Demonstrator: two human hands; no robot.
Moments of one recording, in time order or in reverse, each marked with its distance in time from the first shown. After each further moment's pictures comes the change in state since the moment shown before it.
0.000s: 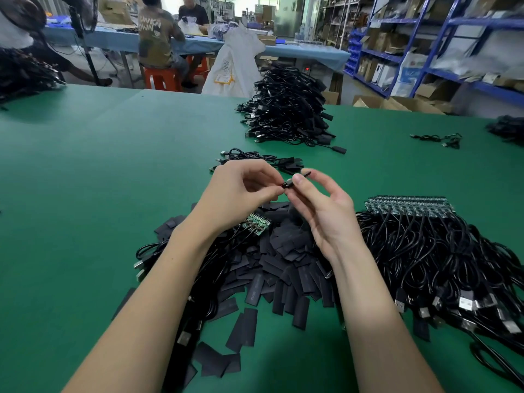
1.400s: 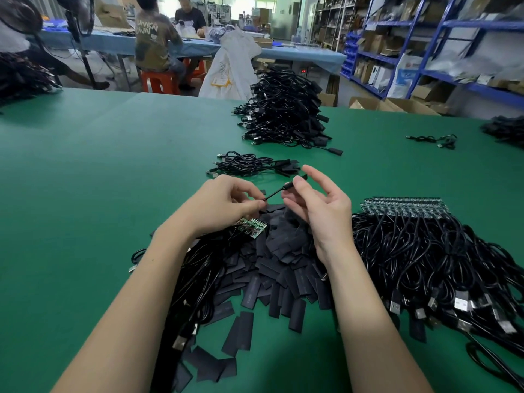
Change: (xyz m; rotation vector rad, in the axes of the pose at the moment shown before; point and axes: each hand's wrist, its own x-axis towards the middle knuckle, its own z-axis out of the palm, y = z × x) left_hand -0.001 -0.012 -0.017 0.288 -0.208 -0.214; right_hand 0.005 0.009 -0.003 -0.215 0.085 -0.134
